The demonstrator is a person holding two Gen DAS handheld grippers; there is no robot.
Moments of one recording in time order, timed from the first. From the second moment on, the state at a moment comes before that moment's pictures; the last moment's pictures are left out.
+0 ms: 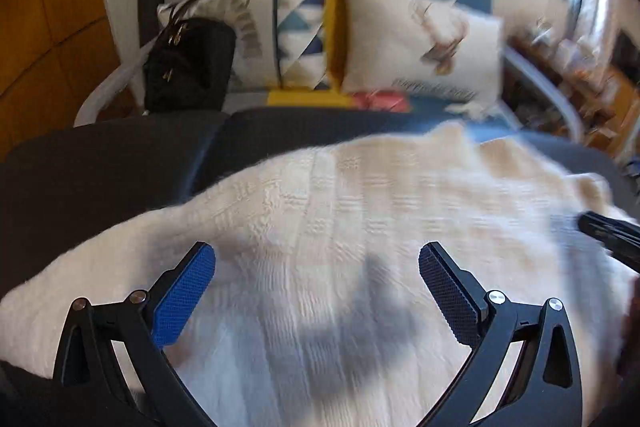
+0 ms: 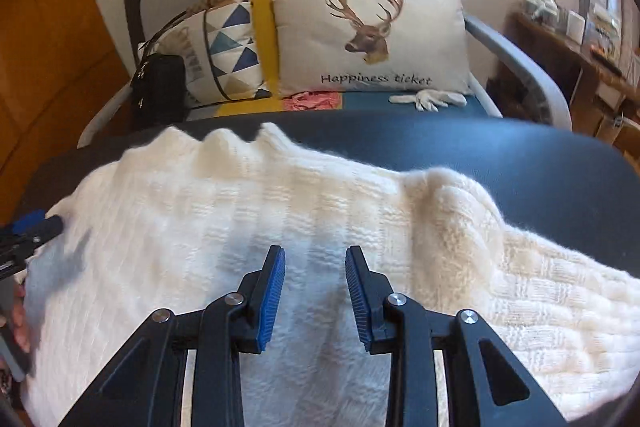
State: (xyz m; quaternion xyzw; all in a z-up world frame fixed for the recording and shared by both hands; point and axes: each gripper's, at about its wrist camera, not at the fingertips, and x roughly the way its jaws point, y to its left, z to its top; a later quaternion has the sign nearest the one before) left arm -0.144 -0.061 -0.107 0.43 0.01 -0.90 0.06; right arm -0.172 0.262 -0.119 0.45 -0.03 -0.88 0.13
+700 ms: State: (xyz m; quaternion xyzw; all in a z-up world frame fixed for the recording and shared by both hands) left arm -0.153 -0.075 -0.119 0.41 0.06 -0.90 0.11; right arm -0.176 0.227 -0.109 0.43 0.04 -0.89 0.18
